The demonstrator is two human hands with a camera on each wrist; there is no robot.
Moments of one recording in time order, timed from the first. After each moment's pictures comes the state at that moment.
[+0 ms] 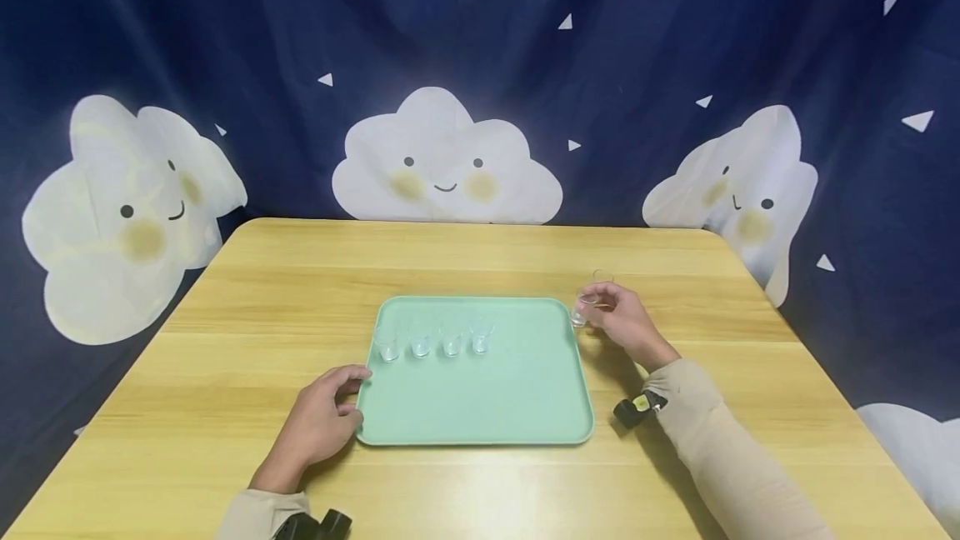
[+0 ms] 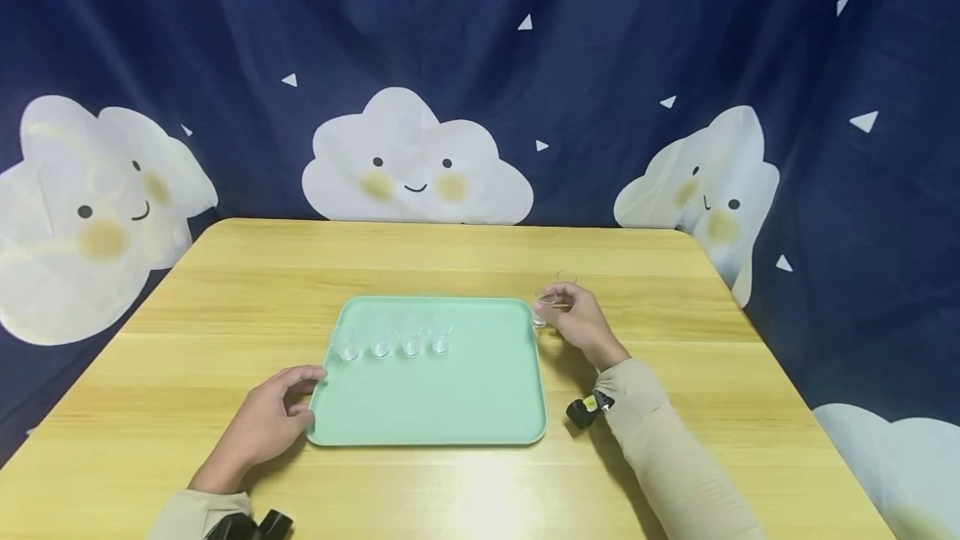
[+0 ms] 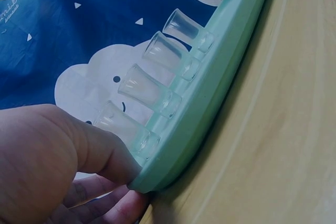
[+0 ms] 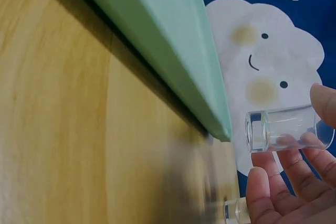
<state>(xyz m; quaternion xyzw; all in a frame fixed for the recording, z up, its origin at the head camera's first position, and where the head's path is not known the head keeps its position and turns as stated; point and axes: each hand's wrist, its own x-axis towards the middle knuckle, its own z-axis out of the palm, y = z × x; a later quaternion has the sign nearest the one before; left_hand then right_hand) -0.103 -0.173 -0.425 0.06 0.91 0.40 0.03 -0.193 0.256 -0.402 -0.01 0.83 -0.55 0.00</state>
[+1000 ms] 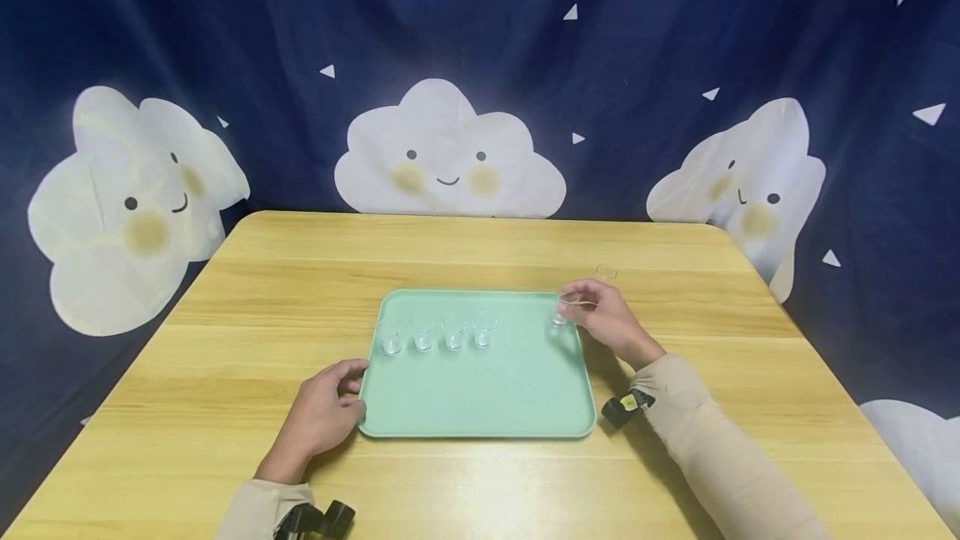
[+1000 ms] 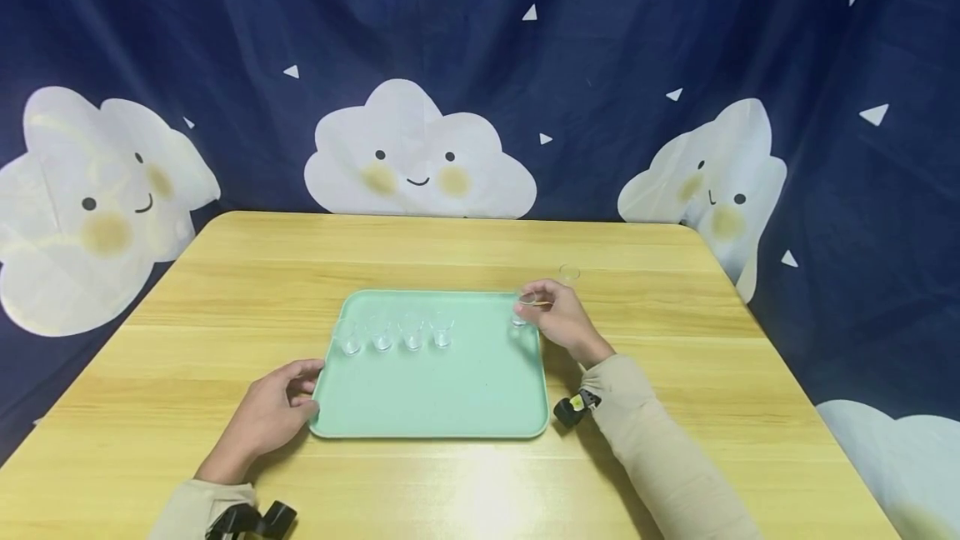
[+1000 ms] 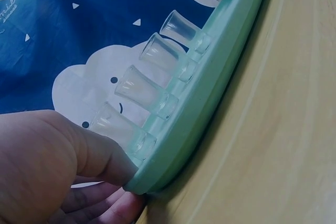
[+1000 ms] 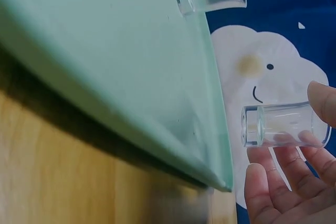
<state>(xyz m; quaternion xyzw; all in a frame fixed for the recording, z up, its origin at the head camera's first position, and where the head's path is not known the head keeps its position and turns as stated) -0.103 -0.172 -0.422 0.03 0.92 0.39 0.04 -0.189 0.227 -0.400 -0.05 0.83 -0.55 0.02</state>
